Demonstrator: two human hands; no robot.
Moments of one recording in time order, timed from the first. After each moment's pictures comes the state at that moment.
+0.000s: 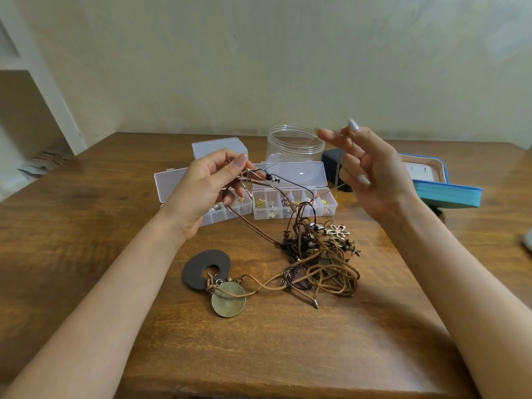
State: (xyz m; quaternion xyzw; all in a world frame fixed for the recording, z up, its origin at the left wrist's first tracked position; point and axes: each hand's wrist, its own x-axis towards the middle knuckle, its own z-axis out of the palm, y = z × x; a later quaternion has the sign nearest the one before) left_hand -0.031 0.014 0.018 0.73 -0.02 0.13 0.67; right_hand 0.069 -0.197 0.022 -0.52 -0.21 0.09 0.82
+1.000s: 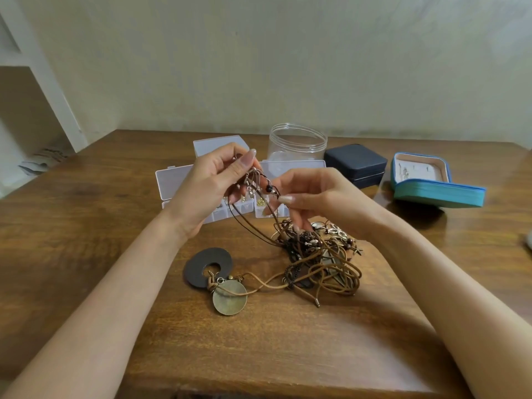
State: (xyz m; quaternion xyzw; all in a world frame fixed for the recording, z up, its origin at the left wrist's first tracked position) left_hand -0.030 0.013 0.016 0.75 -0.08 0.15 0.64; right_hand 0.037 -0.174 0.011 -0.69 -0.39 0.22 0.57
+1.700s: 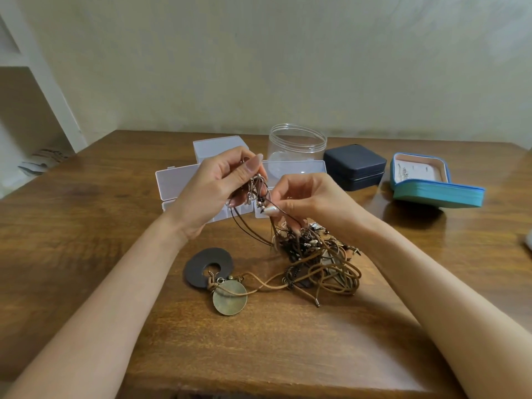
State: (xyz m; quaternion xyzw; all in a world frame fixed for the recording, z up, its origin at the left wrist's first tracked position) left_hand -0.032 0.009 0.017 0.78 -0.11 0.14 0.60; right_hand 0.036 -0.164 0.001 -0.68 -0.40 0.20 0.58
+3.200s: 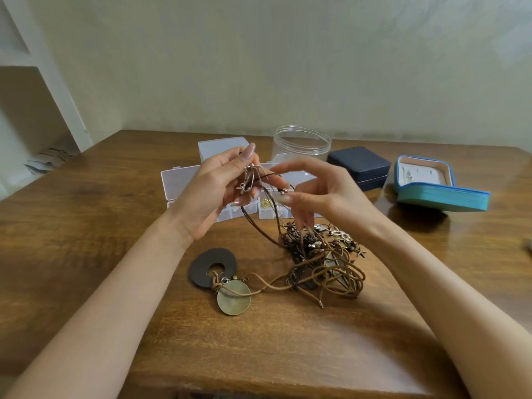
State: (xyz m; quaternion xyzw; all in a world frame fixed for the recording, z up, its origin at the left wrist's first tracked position) left_hand -0.033 0.009 0.020 0.68 -0.05 0.10 0.73; right_hand 0.029 -0.169 0.012 -0.73 -0.39 0.10 0.55
